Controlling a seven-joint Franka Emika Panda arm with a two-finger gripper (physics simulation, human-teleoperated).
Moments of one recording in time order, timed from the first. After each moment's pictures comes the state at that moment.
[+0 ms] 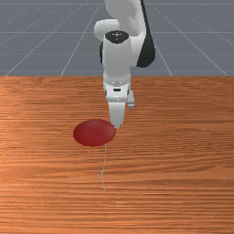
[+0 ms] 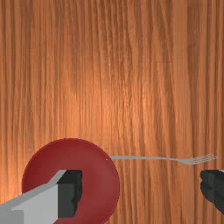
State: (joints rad) arm 0.00 0.39 0.00 -1.96 0.00 2.36 -0.79
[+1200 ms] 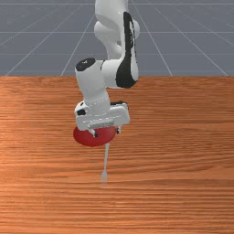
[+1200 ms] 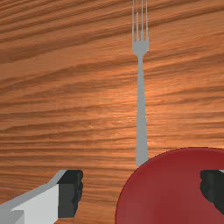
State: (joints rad) arm -0.01 0.53 -0.09 -2.02 0.47 2.52 0.36
